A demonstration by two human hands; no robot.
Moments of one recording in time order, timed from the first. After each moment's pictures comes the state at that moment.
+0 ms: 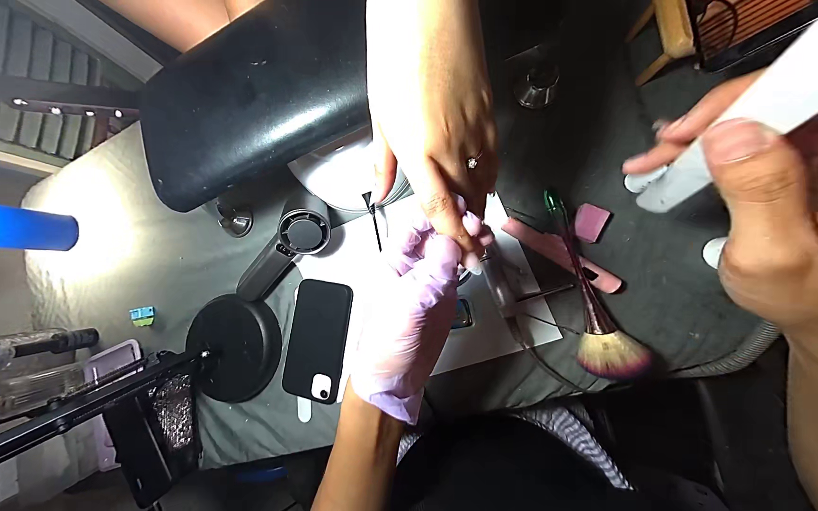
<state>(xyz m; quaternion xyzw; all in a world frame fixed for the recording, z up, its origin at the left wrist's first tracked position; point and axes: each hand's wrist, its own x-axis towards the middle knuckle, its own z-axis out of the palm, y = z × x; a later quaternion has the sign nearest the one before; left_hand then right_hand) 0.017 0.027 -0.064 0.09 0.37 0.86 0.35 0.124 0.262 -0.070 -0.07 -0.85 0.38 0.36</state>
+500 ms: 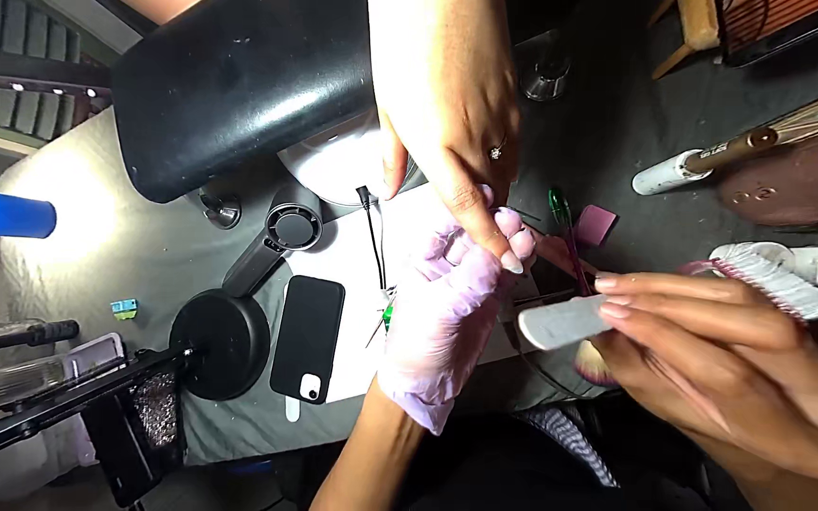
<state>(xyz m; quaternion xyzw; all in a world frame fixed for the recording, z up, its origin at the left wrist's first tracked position) 0.034 0.047 -0.071 0.01 0.24 0.89 0.39 0.165 0.197 -0.106 0.03 -0.86 0.28 0.43</state>
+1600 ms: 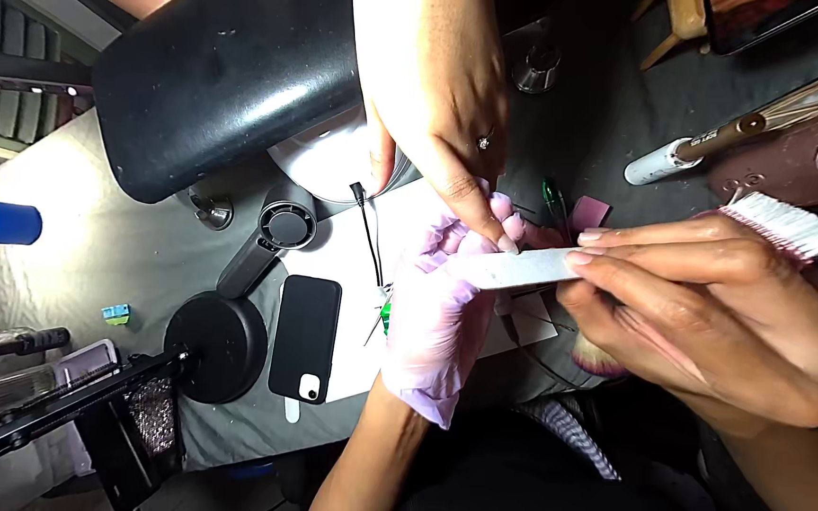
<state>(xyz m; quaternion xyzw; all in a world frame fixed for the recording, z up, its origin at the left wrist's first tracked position) 0.034 0.049 -0.074 0.02 0.24 0.90 0.37 0.139 0.202 -0.090 0.04 -0.86 0.22 0.45</state>
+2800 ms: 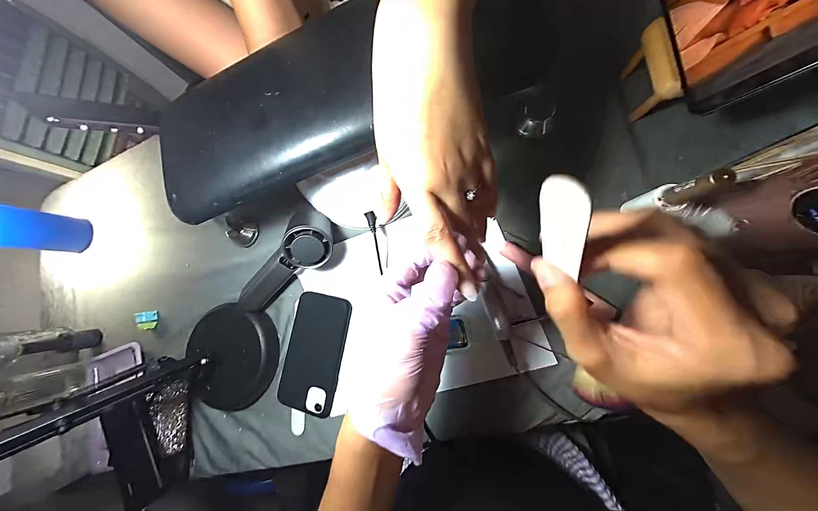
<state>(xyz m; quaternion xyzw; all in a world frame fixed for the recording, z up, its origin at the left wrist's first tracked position) 0.027 0.027 -0.056 0.03 0.44 0.84 0.31 0.109 0.191 -0.082 -0.02 -0.82 0.35 0.46</state>
